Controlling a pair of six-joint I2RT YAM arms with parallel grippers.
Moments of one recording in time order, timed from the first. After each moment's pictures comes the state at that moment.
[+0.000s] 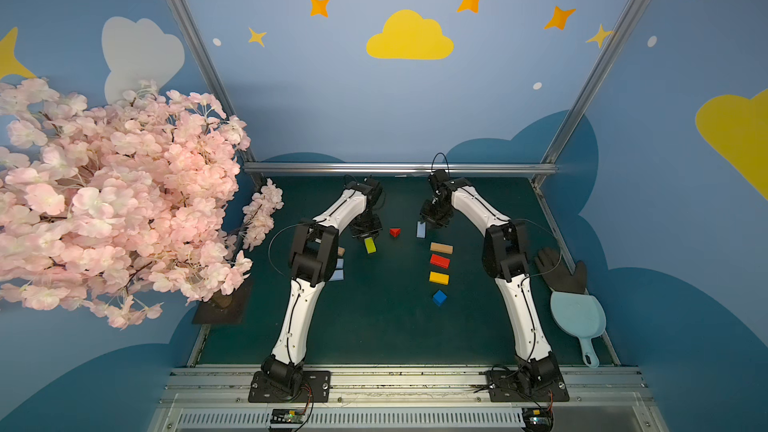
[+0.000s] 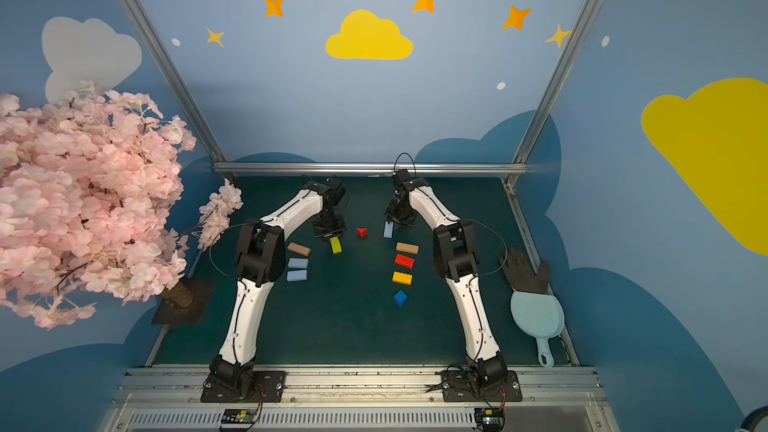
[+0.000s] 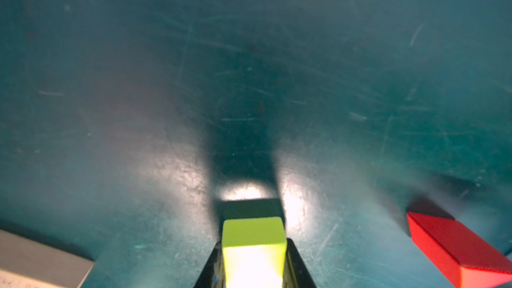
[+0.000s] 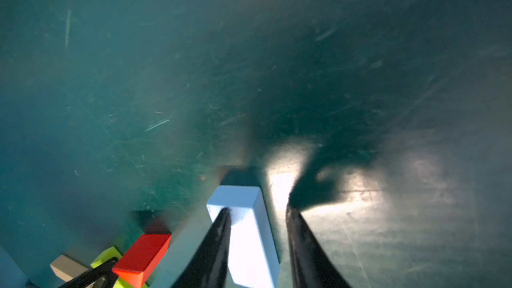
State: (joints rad) left arm -0.36 2.41 2.08 -1.18 0.05 -0.69; right arm 0.42 2.51 2.26 -1.02 -0.19 0.72
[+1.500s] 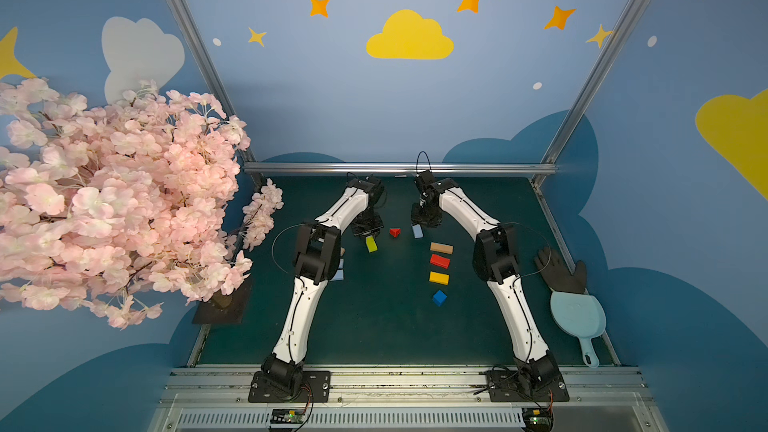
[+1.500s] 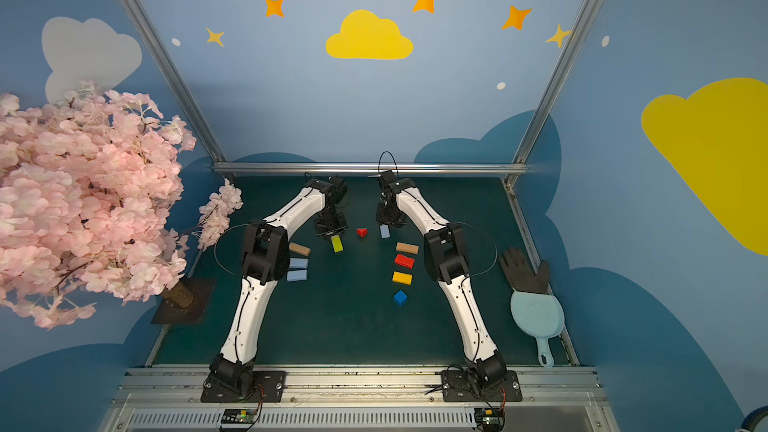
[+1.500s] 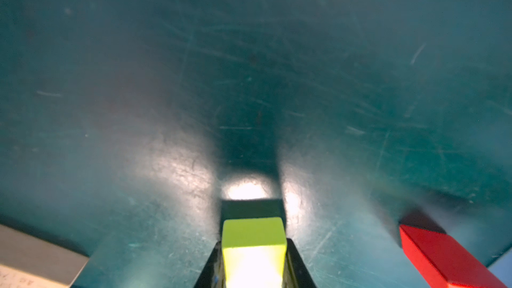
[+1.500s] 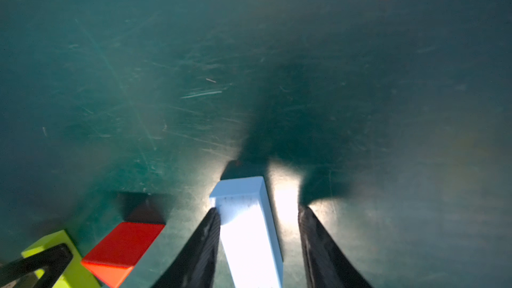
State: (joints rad) left arm -0.37 2.47 2.20 -1.26 0.05 -0.73; right arm 0.51 2.56 2.37 -1.08 -0.07 0.50
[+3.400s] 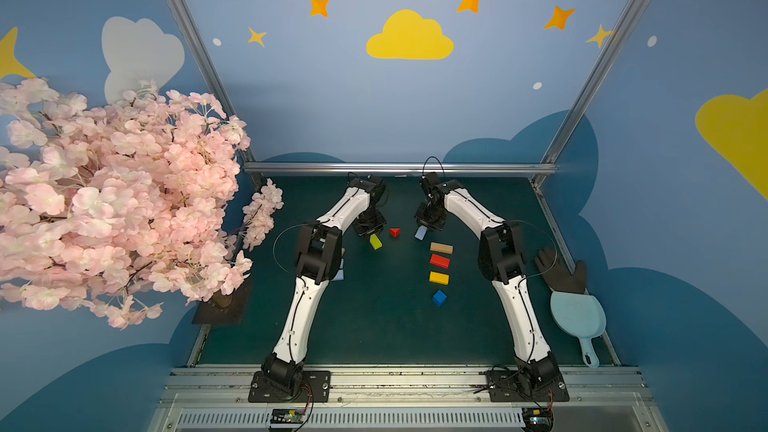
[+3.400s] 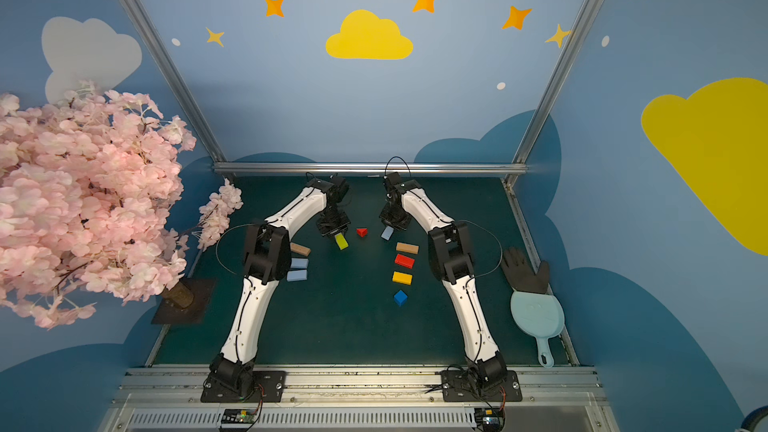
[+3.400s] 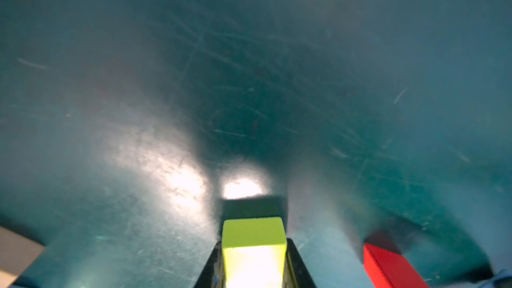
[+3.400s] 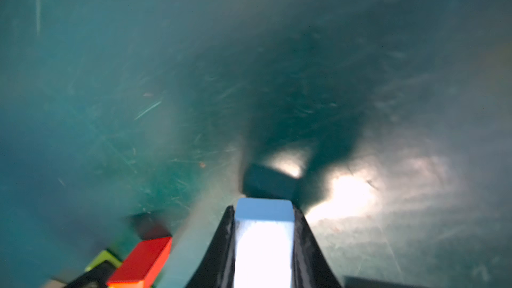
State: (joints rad) left arm -0.37 2.49 2.23 -1.23 0.07 -0.94; right arm 0.47 2.50 2.24 -1.04 -0.13 0.89
